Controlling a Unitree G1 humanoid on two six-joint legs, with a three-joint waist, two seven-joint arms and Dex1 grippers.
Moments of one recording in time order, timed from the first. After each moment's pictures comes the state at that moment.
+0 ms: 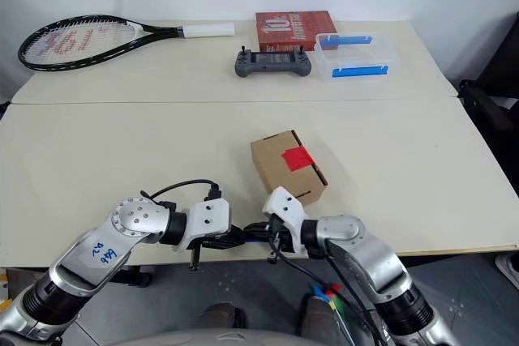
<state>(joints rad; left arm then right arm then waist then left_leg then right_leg) -0.34 0.74 -0.38 -0.54 -0.11 0.71 -0.94 -0.26 -0.46 0.37 -0.38 0.38 0.69 0.79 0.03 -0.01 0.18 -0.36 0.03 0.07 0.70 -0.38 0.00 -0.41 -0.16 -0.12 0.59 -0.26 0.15</state>
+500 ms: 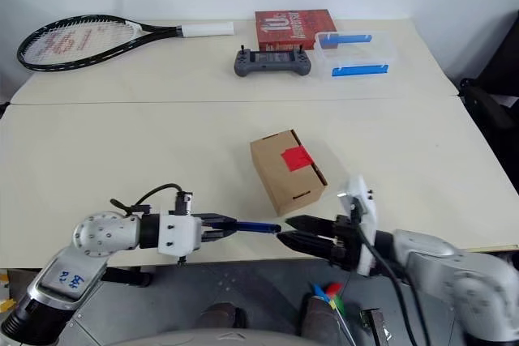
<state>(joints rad) -0.11 0.75 -0.14 -0.37 -0.07 -0.15 -0.89 0.01 -0.81 -0.26 -0.66 1.48 1.06 0.40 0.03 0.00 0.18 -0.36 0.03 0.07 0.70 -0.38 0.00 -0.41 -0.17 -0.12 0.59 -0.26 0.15</state>
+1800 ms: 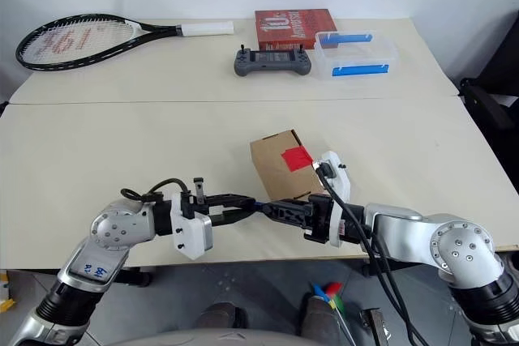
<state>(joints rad) -0.23 0.60 -0.19 -0.29 0.07 -0.37 -0.80 -0.31 -0.85 0.12 -0.51 1.95 0.89 -0.17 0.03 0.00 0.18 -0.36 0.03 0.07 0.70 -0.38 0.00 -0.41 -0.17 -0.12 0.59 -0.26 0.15</state>
